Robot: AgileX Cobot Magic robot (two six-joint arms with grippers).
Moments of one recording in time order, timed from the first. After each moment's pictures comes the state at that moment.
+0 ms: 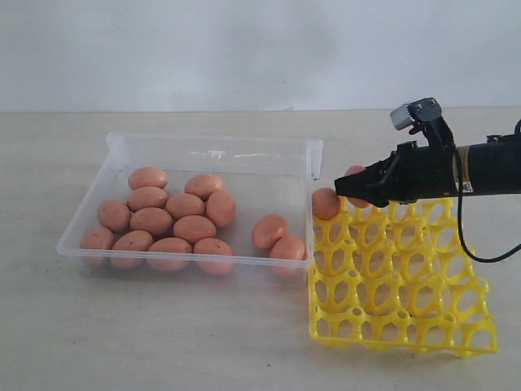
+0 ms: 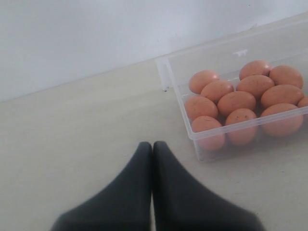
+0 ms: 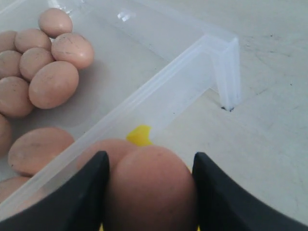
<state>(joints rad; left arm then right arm) -0.10 0.00 0.00 0.10 0.32 0.13 0.00 2.04 -1.00 -1.43 -0.86 1.05</state>
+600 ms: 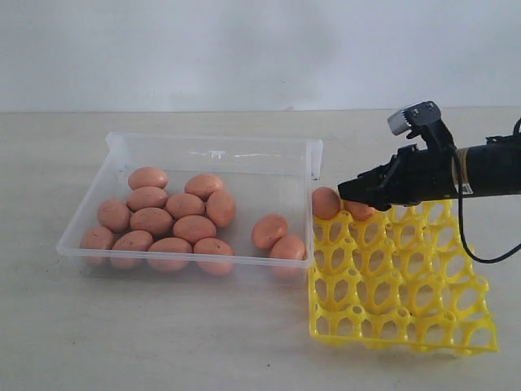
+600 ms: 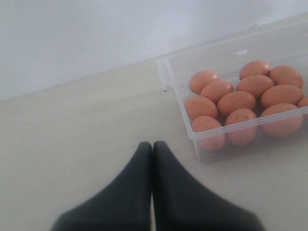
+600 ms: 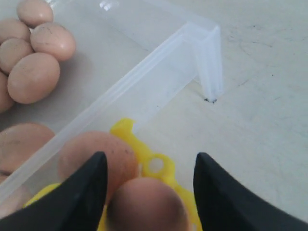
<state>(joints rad) -0.10 0.00 0.00 0.10 0.32 0.13 0.00 2.04 -1.00 -1.43 -0.81 1.04</state>
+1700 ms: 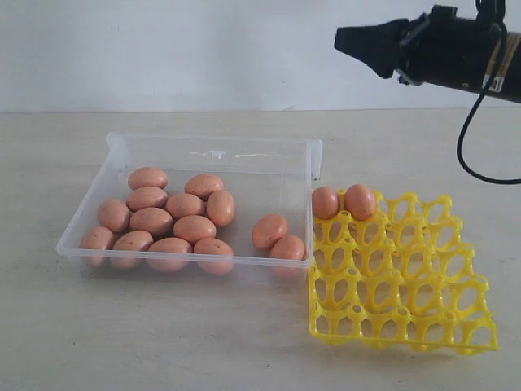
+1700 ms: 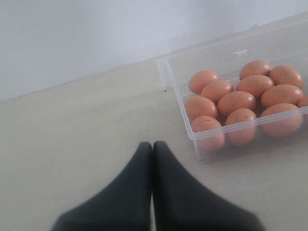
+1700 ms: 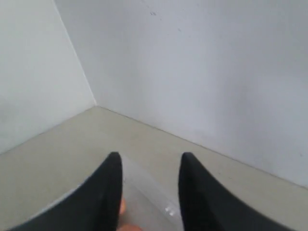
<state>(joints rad) -0.10 0.00 0.00 0.10 0.32 0.13 0.06 1.70 -1.00 -1.12 -0.99 1.07</state>
